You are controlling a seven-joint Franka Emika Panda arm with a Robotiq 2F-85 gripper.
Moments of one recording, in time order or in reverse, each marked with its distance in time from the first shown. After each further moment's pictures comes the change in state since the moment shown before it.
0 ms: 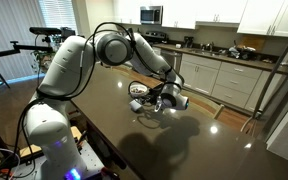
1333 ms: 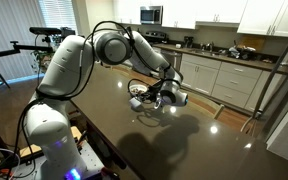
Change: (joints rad) arm 0.011 -0.013 0.017 0.017 0.000 0.000 0.000
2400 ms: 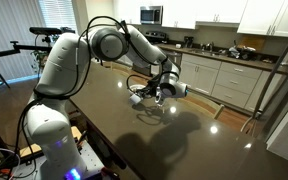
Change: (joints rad) arm 0.038 -0.052 -0.003 0.023 -0.036 0.019 0.000
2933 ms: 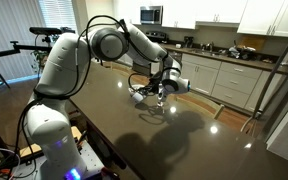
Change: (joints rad) arm 0.000 0.000 0.000 0.061 -0.027 0.001 0.000
